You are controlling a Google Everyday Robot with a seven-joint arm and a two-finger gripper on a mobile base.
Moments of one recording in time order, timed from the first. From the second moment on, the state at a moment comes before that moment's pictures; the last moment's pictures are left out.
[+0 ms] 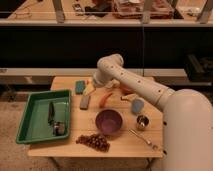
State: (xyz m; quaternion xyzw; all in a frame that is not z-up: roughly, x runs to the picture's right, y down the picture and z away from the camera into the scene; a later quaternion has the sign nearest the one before) arm -0.063 -0.008 0.870 0.06 -0.30 -0.83 0.48
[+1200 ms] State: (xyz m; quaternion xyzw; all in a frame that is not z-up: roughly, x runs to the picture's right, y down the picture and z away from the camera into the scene) arm -0.062 -0.007 0.868 0.06 -0.29 -0.83 0.47
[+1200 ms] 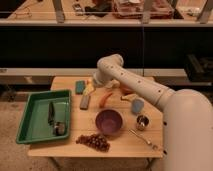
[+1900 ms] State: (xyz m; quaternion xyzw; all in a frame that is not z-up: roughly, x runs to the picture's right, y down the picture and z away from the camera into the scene) arm -0.062 0.067 0.777 0.06 -0.22 -0.92 0.31
